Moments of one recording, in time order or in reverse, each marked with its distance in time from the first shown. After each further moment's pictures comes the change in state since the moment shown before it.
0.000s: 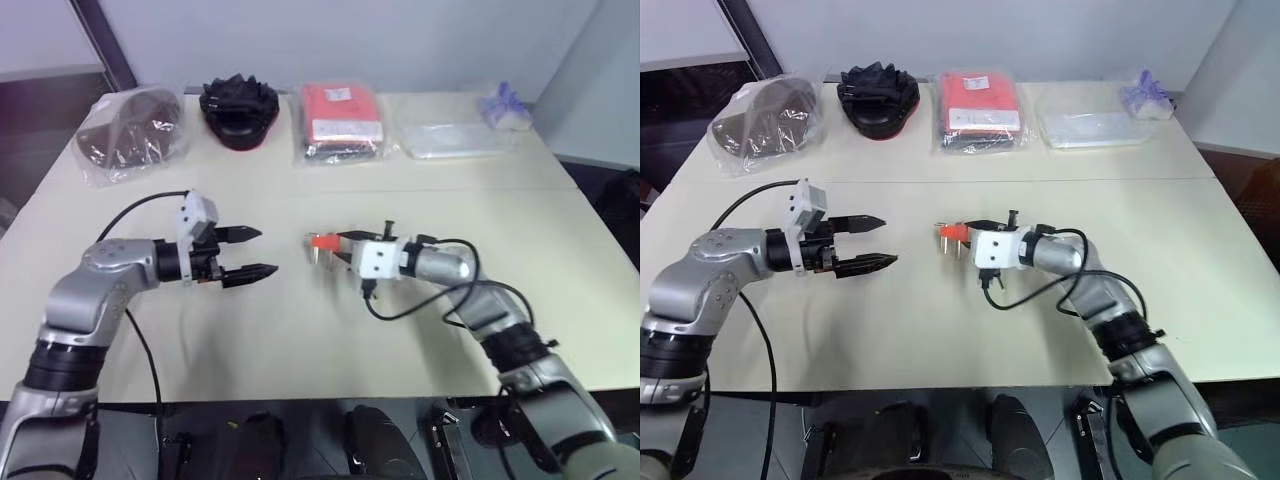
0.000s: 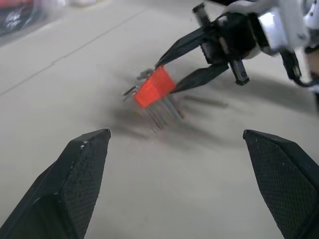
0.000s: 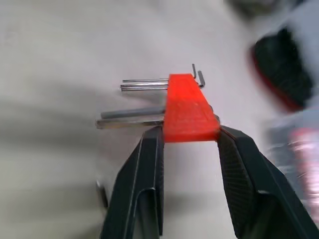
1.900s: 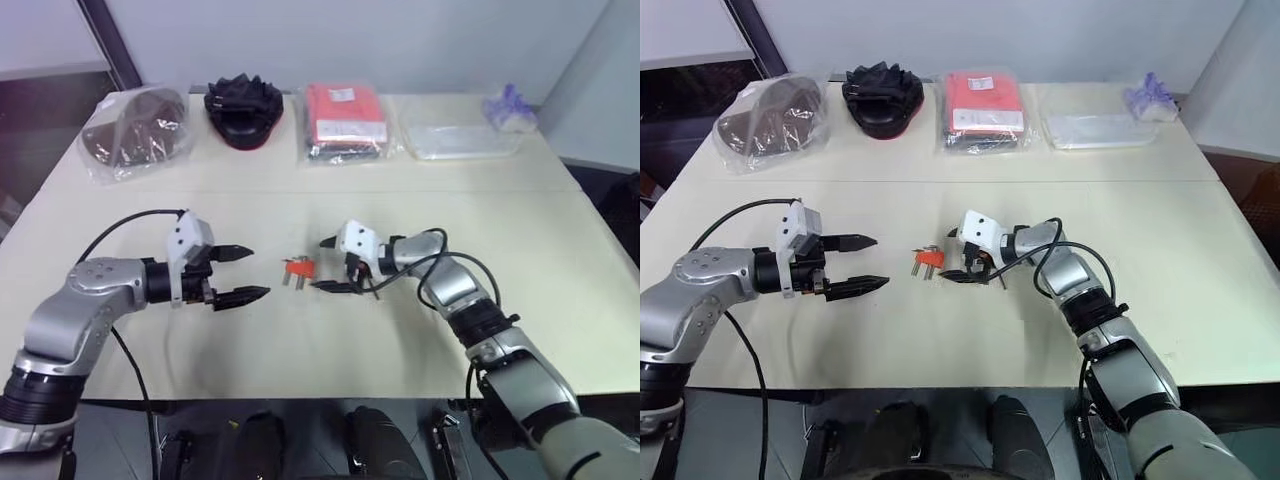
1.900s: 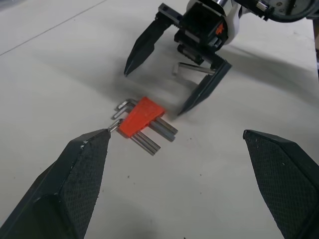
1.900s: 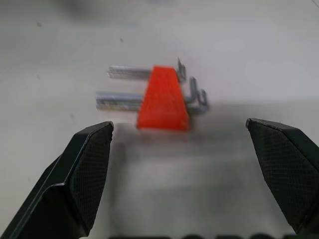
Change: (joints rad) left arm 0.208 0.093 0.054 -0.194 -0.008 0.025 0.066; right arm -0.201 0.209 0.062 0.342 0.395 0.424 0.360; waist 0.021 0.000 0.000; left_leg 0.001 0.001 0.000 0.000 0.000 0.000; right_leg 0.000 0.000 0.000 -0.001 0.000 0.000
